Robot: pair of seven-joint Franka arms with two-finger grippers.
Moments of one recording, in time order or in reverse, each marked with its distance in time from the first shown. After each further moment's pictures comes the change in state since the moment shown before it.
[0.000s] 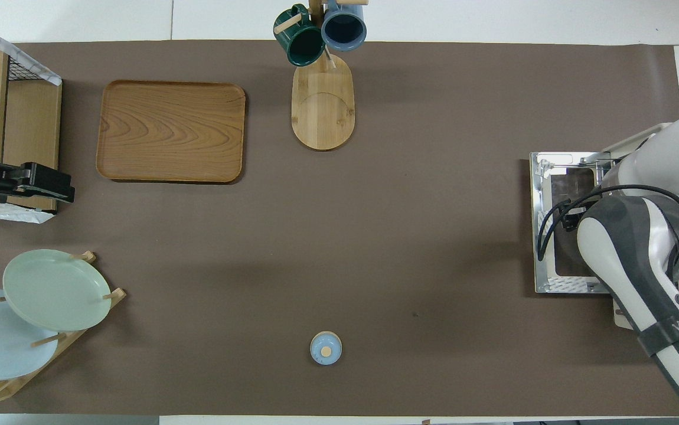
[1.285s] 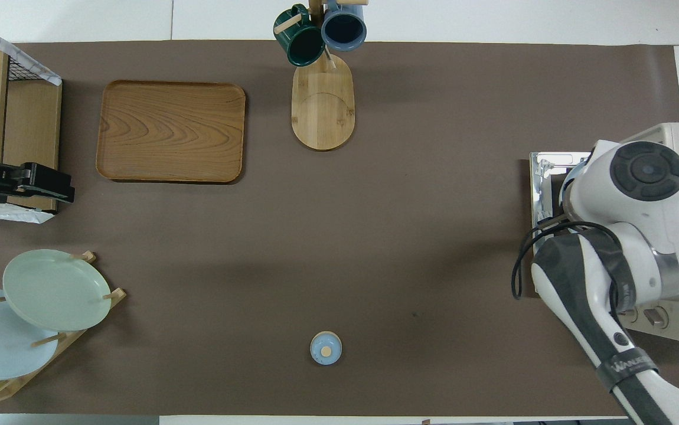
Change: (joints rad) left arm 0.000 0.000 0.000 0.000 0.000 0.000 0.000; right arm 0.160 -0.043 0.016 -0.056 -0.187 0.082 -0.033
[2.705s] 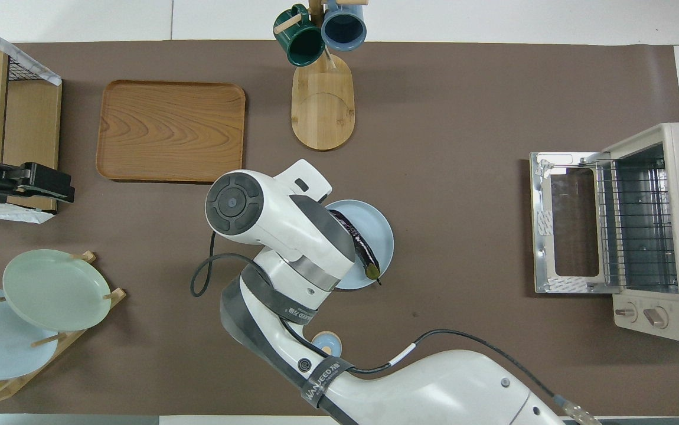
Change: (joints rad) left arm 0.000 0.000 0.000 0.000 0.000 0.000 0.000; right arm 0.582 0.575 0.049 0.794 0.134 -0.174 0.893
